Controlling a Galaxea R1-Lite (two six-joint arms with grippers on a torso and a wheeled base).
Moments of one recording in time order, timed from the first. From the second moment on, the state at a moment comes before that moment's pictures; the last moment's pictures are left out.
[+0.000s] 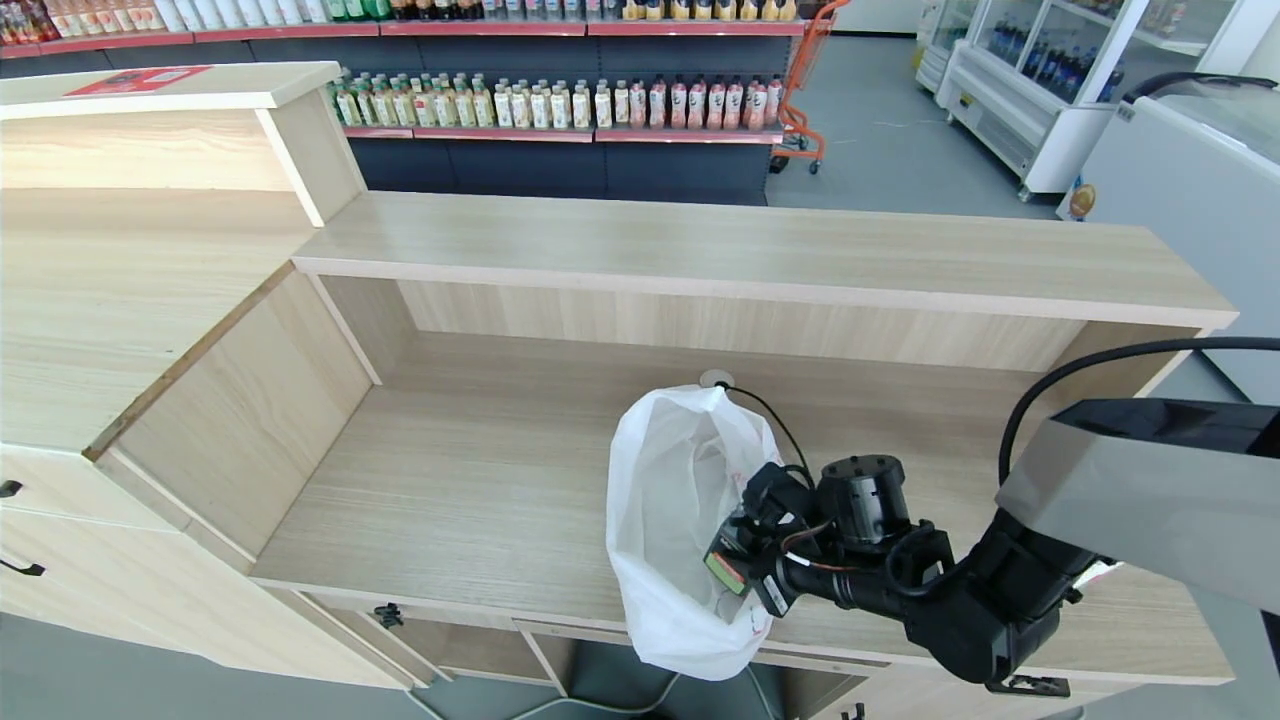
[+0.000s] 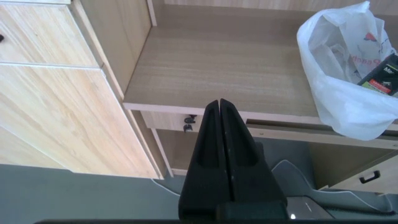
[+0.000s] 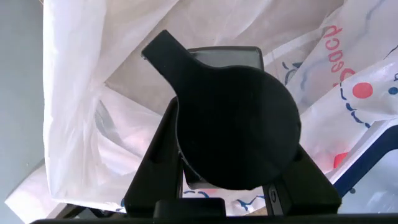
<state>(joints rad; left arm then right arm) 0.00 0.00 0.00 0.00 -0.03 0.01 0.52 2.24 -0.74 -0.97 0.15 -0.31</state>
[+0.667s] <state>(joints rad) 0.00 0.00 0.00 0.00 -0.03 0.01 0.51 2.25 -0.73 -1.00 0.15 -0.33</state>
